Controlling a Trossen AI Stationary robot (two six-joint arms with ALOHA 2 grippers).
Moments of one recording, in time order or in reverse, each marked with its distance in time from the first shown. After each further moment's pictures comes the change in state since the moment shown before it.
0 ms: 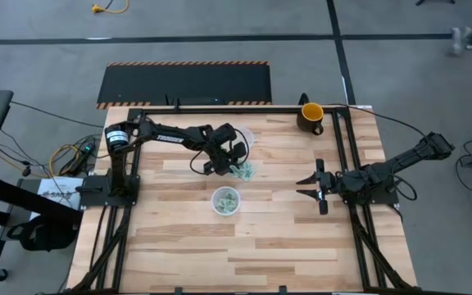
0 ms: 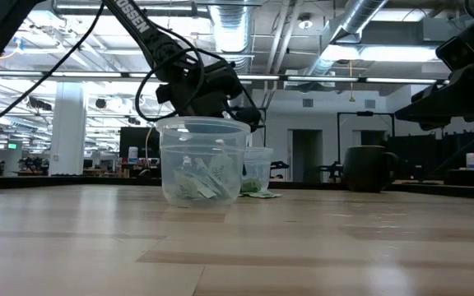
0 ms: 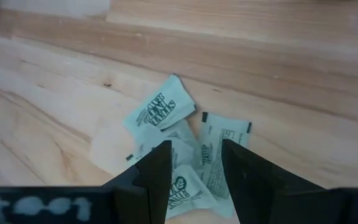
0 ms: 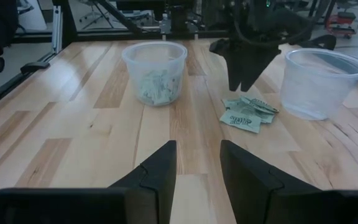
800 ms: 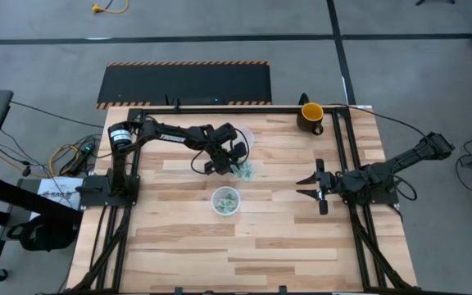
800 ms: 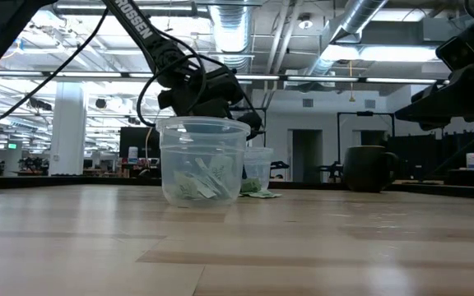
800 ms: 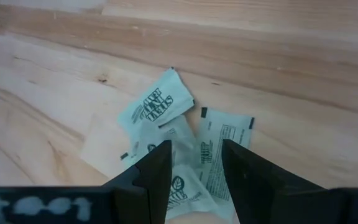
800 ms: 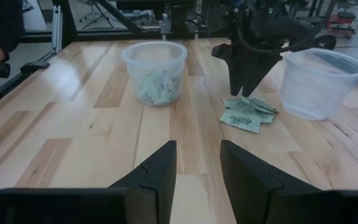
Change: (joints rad) left arm 0.017 0.034 0.008 0.014 0.020 0.008; right arm 0.000 0.000 0.000 -0.001 0.000 0.000
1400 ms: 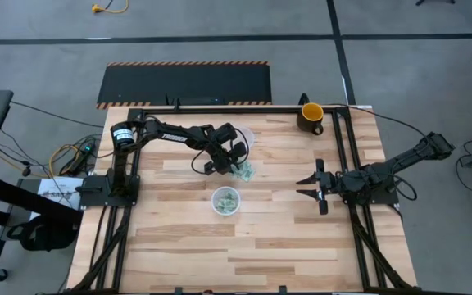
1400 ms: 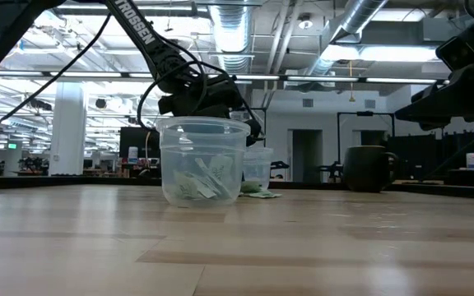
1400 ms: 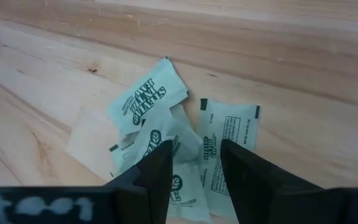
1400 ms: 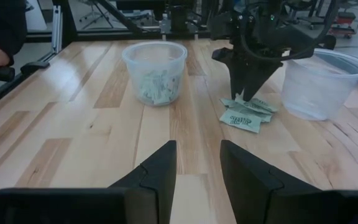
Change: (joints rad) left arm 0.010 0.029 0.000 0.009 0.015 -0.022; right arm 0.000 0.000 0.000 0.000 0.000 0.000
